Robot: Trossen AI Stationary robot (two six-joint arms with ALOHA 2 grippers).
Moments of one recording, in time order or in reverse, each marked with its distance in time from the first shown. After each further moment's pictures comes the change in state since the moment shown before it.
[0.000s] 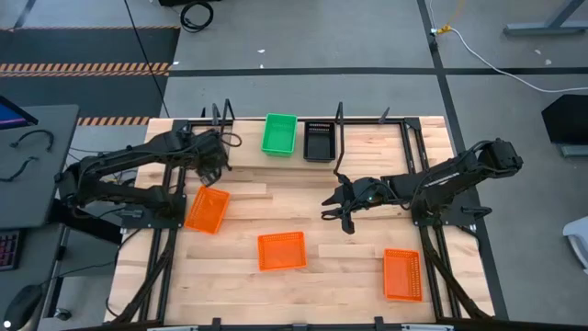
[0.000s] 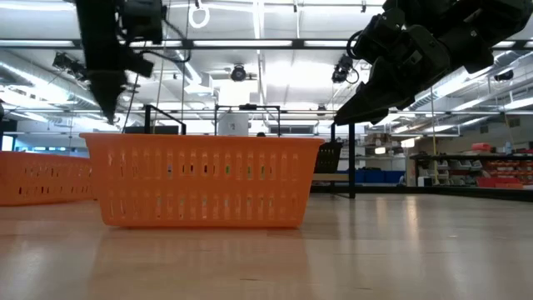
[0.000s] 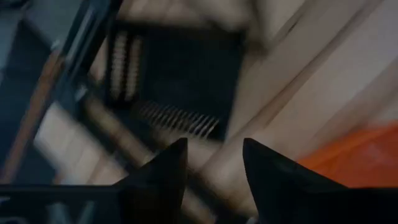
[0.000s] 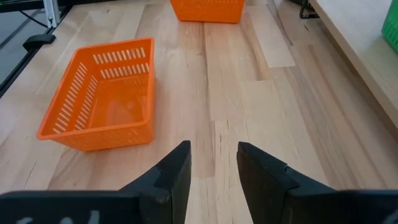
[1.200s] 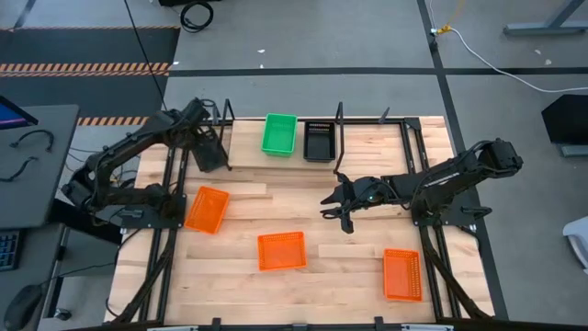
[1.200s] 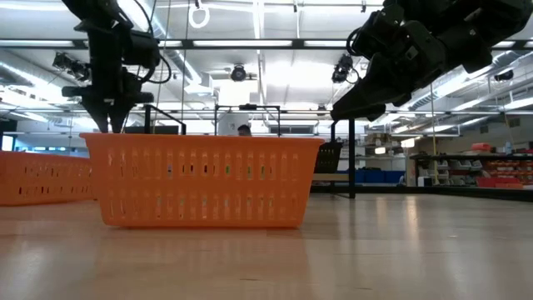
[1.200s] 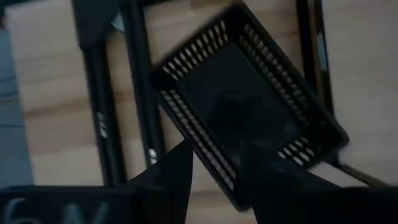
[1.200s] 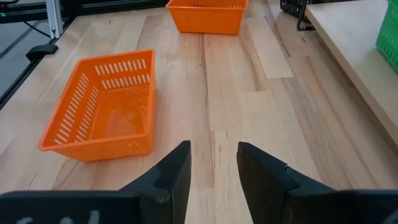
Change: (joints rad) left arm 0.480 0.066 -0.005 0.171 0.111 -0.292; right arm -0.001 0.000 0.000 0.036 0.008 -0.006
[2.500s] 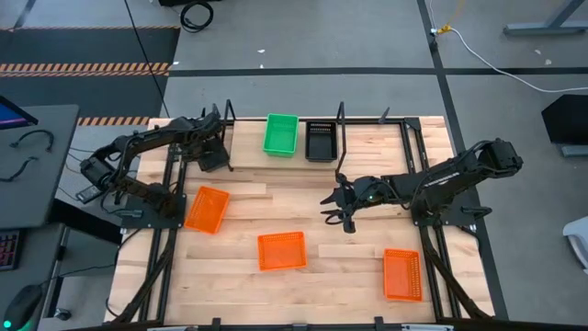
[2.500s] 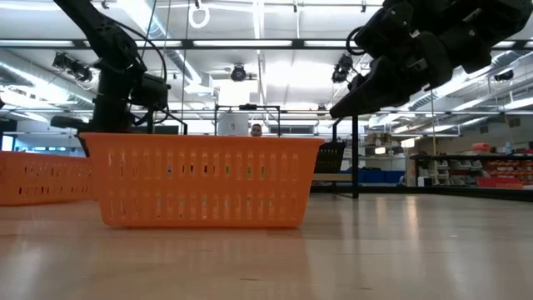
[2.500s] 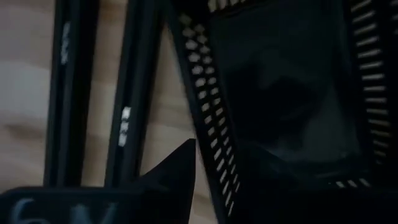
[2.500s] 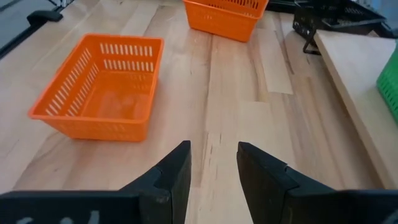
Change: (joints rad) left arm -0.025 0.236 -0.126 0.120 0.002 -0.421; right arm -0.004 0.000 0.000 -0.002 -0.027 -0.205
